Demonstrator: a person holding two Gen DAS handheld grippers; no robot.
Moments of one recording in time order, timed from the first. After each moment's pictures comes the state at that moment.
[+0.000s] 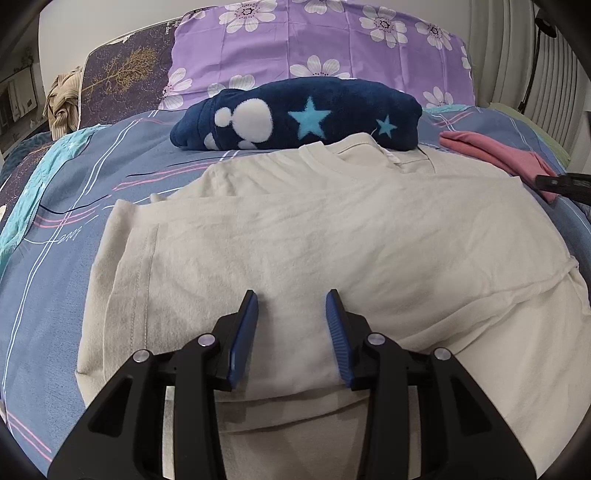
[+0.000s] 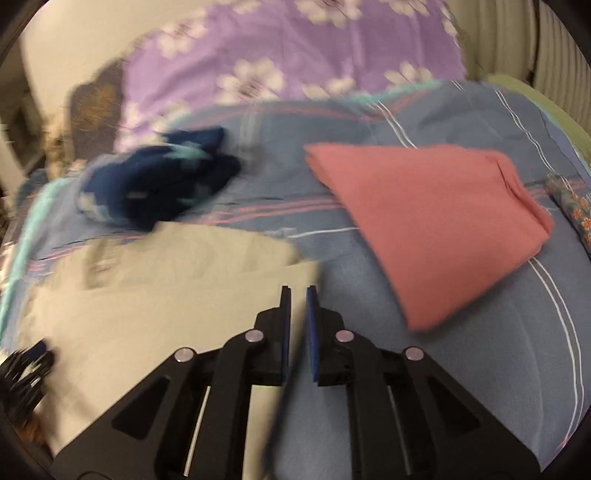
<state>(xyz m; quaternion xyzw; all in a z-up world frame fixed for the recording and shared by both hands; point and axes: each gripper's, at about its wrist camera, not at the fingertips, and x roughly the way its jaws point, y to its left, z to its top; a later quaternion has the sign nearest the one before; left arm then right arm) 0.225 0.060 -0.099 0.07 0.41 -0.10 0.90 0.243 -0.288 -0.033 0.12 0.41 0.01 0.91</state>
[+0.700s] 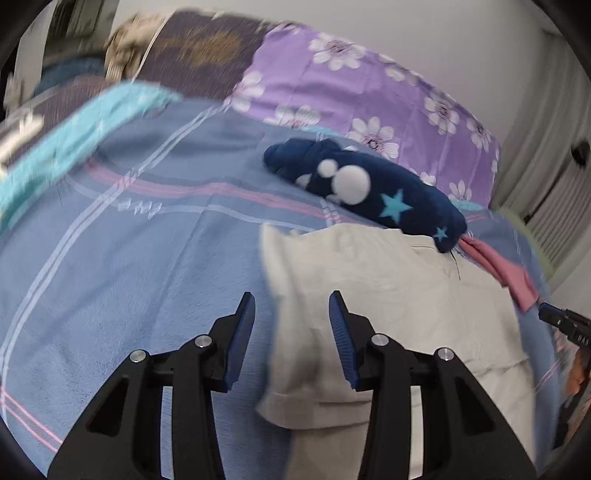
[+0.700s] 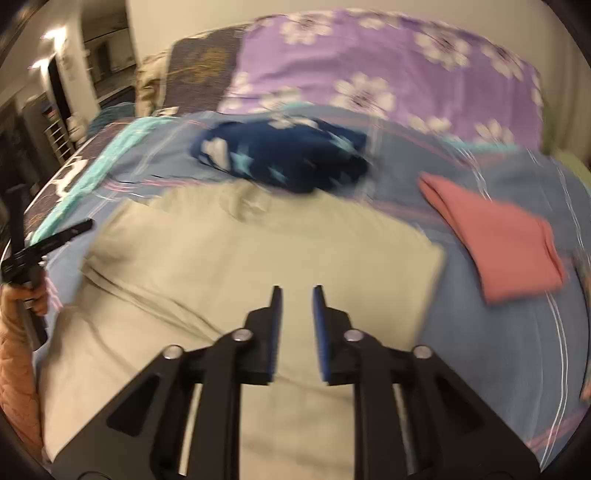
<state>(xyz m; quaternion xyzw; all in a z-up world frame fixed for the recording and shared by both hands) 0.233 0.215 -0.062 -0.14 0.39 -0.08 0.91 0.215 -0.161 0.026 -0.01 0.41 0.11 0.91</state>
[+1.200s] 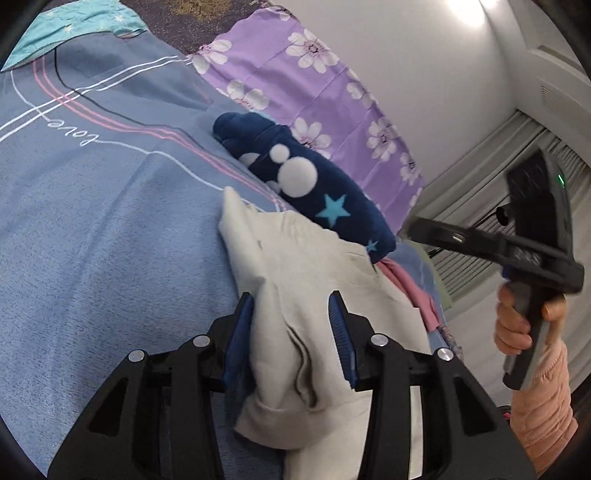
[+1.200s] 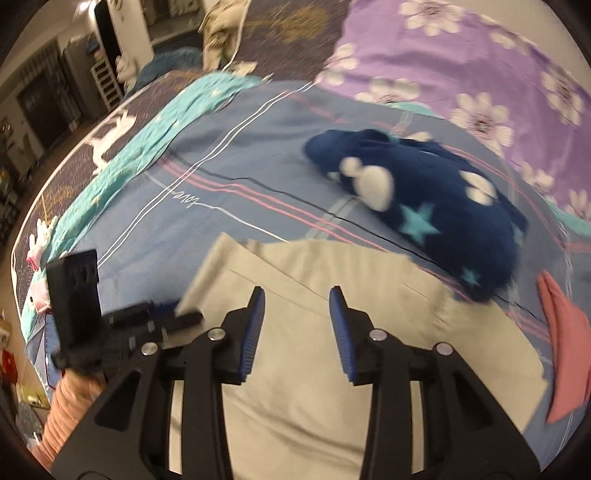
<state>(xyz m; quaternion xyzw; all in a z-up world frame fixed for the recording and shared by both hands) 0.244 0.236 -0.110 -0.30 0.35 -0.26 0.85 0.342 0.067 0.030 -0.08 0.49 0.20 0.84</state>
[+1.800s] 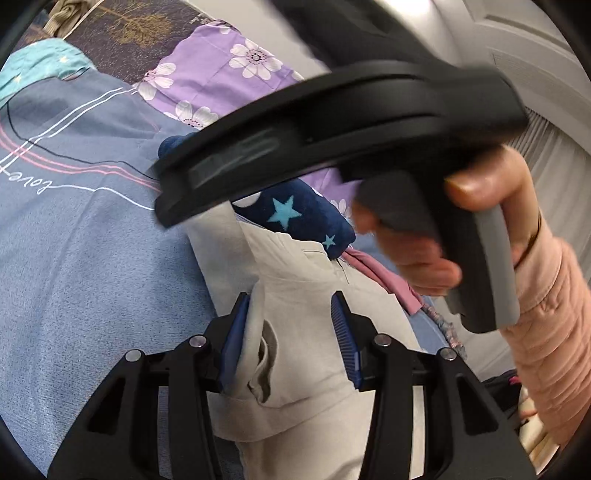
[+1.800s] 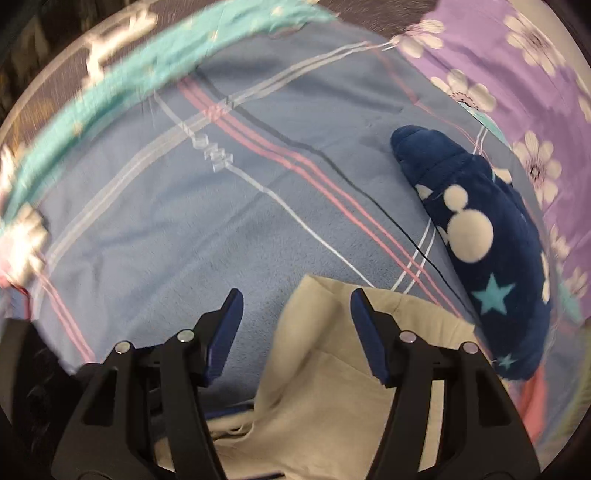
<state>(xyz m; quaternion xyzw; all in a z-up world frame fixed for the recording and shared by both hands) 0.230 0.211 -0.085 -0.24 0.30 -0.32 0.86 0.386 0.206 -0.023 -0.27 0.56 0.20 0.76</state>
